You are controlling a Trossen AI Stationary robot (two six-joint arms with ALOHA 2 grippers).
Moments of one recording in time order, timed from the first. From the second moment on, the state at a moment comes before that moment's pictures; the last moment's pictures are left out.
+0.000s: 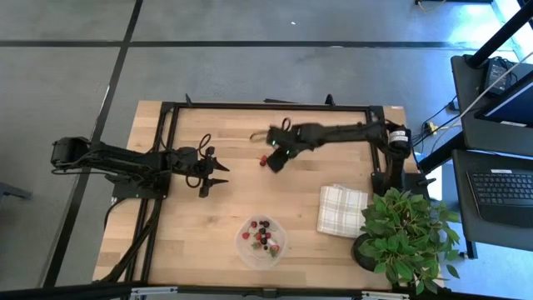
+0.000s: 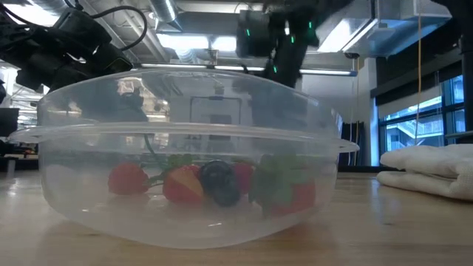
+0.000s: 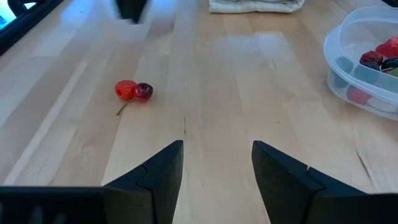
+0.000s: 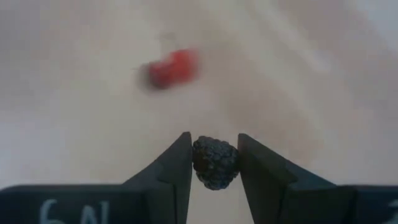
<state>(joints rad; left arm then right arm) 0.15 0.96 0.14 0.35 0.12 0.12 -0.20 1.92 1.44 -0.72 0.12 0.54</state>
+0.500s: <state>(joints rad) 0.15 0.96 0.14 0.35 0.12 0.12 0.24 1.93 1.55 -0.47 0.13 0.41</state>
